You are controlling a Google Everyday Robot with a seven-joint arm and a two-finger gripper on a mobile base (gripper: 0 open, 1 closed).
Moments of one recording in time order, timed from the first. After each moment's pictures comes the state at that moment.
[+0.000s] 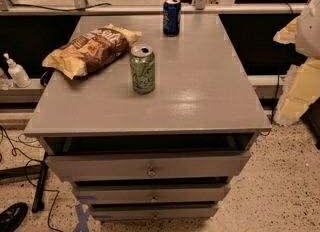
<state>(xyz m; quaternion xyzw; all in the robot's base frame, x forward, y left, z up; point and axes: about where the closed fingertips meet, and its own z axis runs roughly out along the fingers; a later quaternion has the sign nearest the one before) 0.438 -0.217 0.976 -0.60 0.78 -0.03 0.16</state>
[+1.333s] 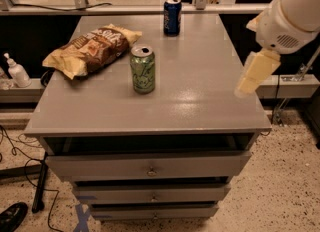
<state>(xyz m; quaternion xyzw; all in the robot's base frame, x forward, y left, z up) 0.534 -0.194 0.949 -0.59 0.77 -0.04 0.24</state>
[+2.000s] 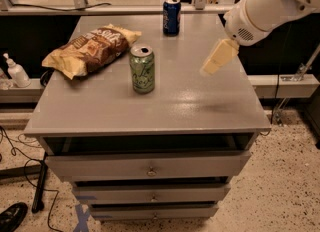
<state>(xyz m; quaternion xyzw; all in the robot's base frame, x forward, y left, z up) 0.623 -0.146 0.933 -0.53 0.77 0.00 0.34</state>
